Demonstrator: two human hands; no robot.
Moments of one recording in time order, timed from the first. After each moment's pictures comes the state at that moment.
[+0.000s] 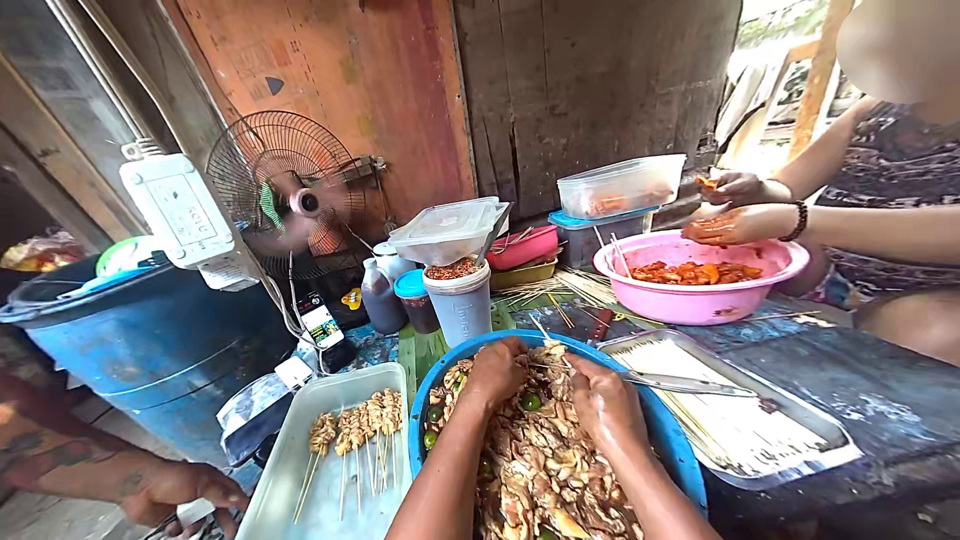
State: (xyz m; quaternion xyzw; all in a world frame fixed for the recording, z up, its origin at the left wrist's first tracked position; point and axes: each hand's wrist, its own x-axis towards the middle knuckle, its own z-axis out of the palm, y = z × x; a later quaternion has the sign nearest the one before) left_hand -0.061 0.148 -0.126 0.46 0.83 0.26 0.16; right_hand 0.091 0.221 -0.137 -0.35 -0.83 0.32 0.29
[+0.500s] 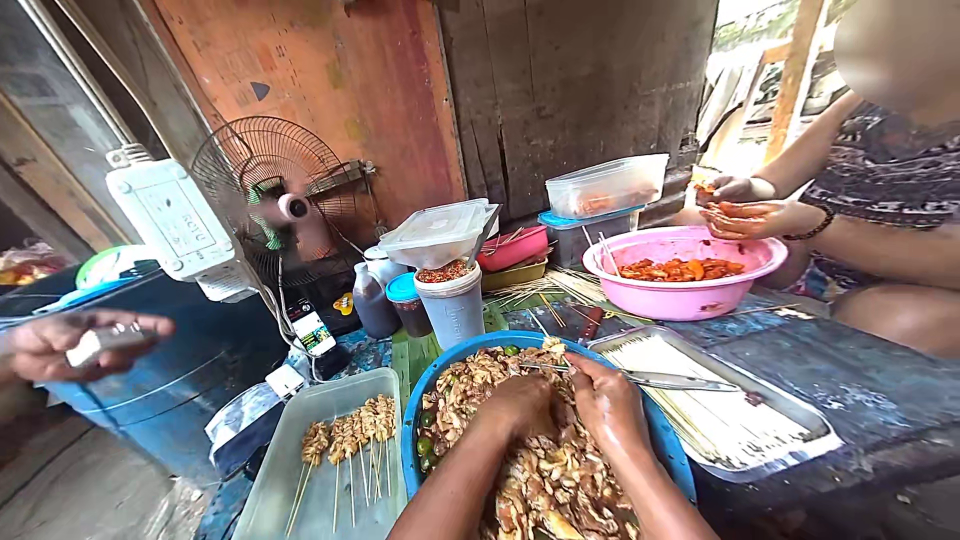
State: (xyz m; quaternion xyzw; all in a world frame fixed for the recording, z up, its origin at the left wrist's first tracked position) left_hand -0.025 0.158 -0.121 0.61 0.75 0.08 0.24; right_hand 0.095 0.226 -0.137 -0.36 -0.80 0.34 0.34
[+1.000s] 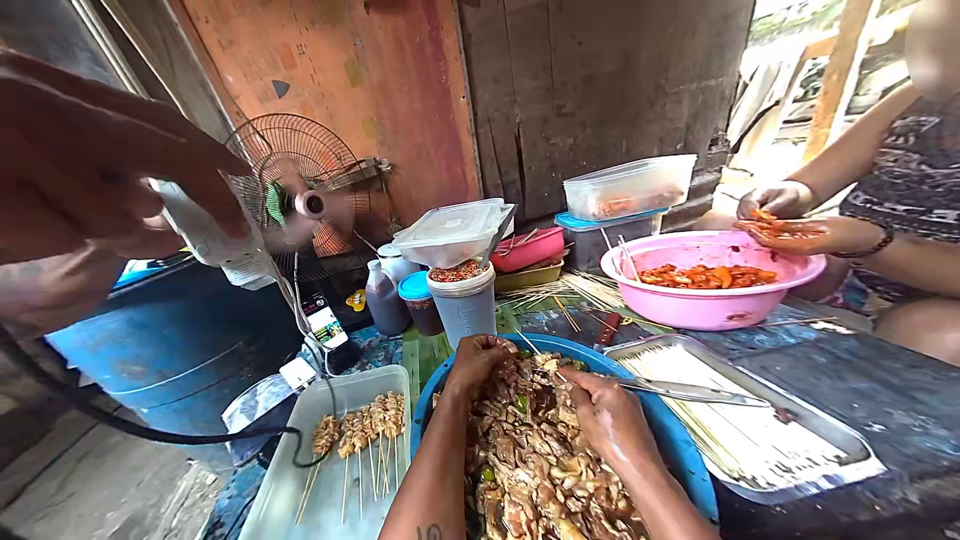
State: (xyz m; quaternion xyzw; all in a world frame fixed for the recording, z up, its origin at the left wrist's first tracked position) left_hand -0.093 0.133 -0.146 0.29 0.67 0.63 0.28; right_hand 0.094 0.221 -0.139 -0.30 -0.85 0.35 0.26
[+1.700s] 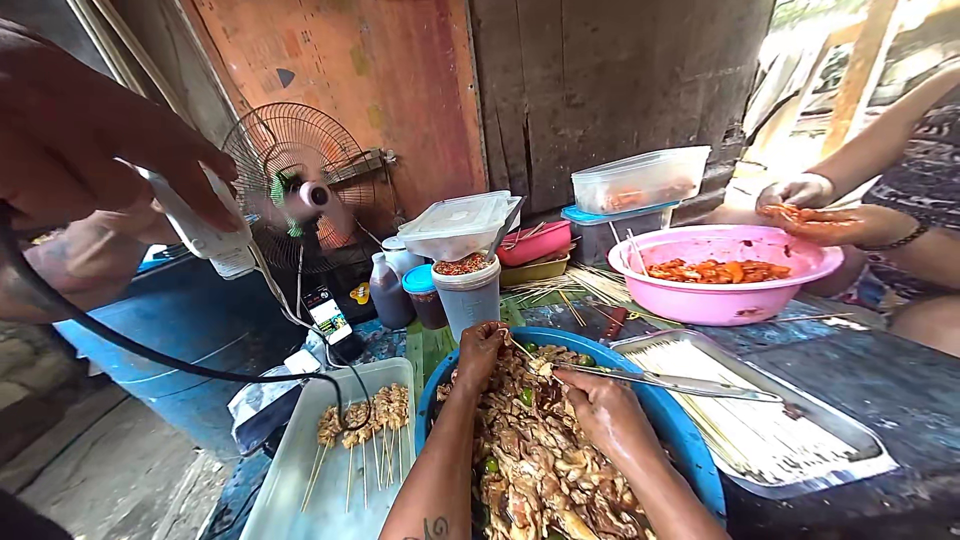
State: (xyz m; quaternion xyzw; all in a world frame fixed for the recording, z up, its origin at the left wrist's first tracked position) left_hand -0.090 0.141 -0.153 0.30 0.66 0.67 0.17; right_hand 0.092 0.220 -0.143 -0.28 -0.88 0.33 0.21
